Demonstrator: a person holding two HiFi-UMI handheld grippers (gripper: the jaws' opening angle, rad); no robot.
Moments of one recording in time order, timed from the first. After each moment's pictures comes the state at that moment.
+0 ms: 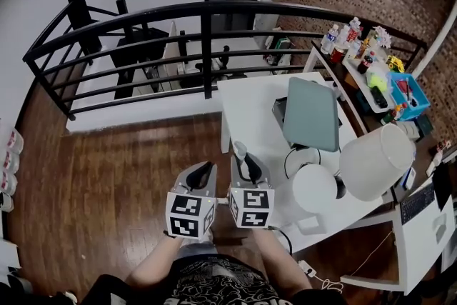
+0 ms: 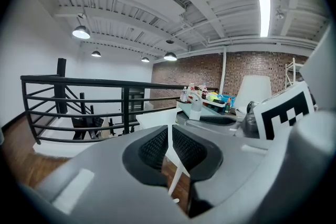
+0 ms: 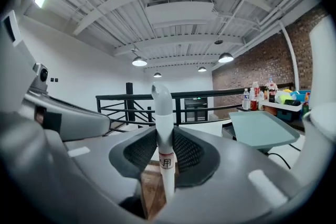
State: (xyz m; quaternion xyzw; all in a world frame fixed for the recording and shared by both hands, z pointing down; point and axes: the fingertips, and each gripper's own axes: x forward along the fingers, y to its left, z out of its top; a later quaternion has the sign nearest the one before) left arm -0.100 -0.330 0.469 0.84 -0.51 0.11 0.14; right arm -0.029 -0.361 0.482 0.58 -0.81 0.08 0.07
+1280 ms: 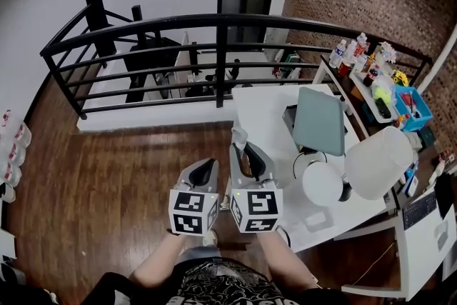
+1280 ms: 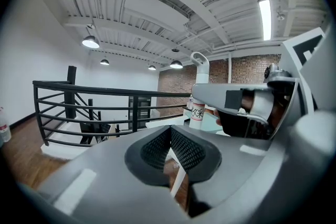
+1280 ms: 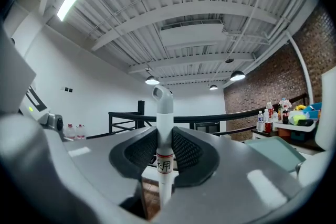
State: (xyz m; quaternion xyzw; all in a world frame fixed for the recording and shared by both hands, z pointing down) left arm -0.143 -0.300 0.433 0.82 -0.55 0.07 0.12; right arm -0.087 -0.314 0.371 0.53 -0.85 0.00 0.00
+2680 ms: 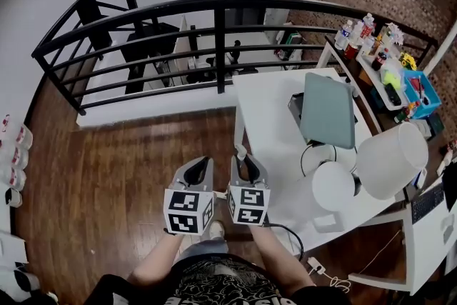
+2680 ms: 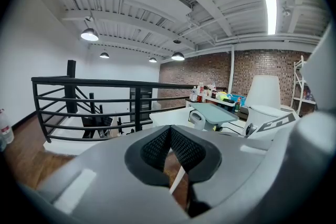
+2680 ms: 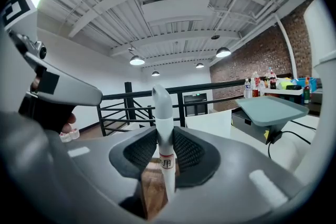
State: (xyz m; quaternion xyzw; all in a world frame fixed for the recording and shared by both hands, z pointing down) left arm -0.157 -0.336 0.473 0.82 -0.55 0.11 0.14; right arm -0.074 -0.366 0.529 0.58 -0.80 0.11 0.06
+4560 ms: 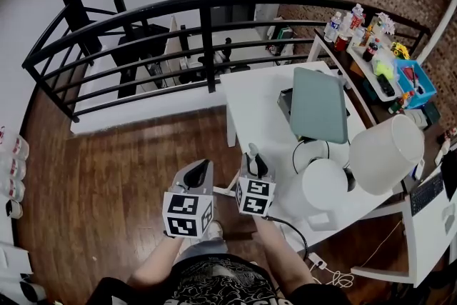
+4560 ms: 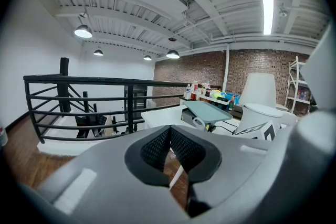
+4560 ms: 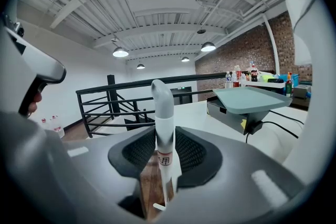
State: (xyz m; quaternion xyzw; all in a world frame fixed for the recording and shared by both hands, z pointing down) left arm -0.120 -0.339 0.479 0.83 -0.52 0.12 0.15; right arm 0.002 -0.389 0.578 0.64 -0.75 0.15 0.09
